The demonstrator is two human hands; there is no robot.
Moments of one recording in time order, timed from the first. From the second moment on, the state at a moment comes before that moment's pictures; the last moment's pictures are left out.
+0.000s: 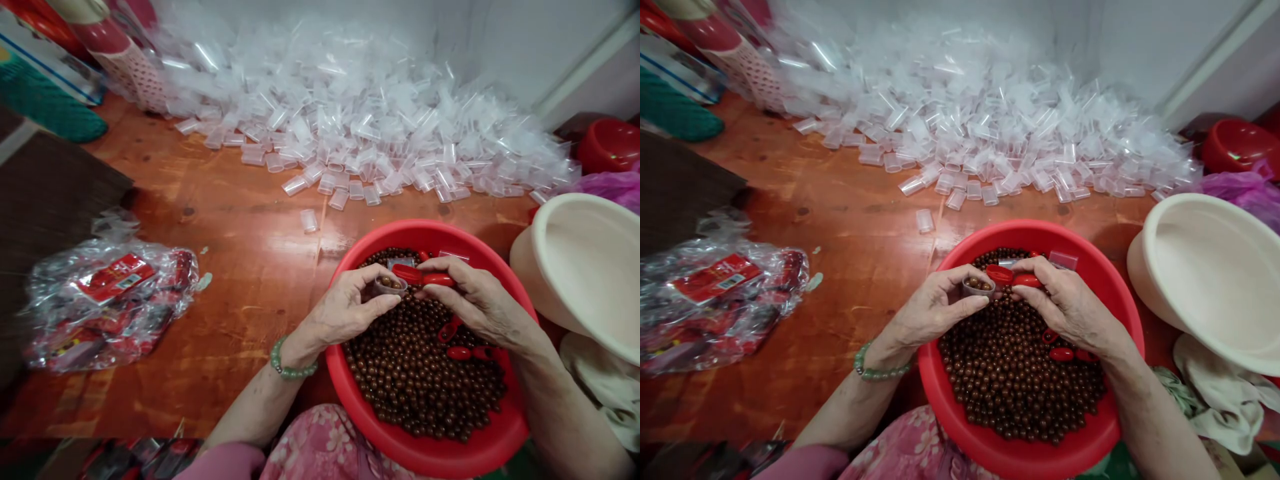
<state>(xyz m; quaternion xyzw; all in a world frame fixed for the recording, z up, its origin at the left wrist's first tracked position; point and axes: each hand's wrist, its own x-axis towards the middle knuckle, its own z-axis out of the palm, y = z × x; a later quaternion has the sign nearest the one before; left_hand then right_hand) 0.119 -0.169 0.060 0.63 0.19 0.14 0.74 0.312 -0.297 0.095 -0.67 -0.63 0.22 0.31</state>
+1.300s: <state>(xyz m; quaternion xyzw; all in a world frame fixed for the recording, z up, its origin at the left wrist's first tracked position) 0.120 -0.164 0.068 0.73 0.14 0.09 0.66 0.296 -0.289 0.095 -0.66 -0.52 0.26 0.48</state>
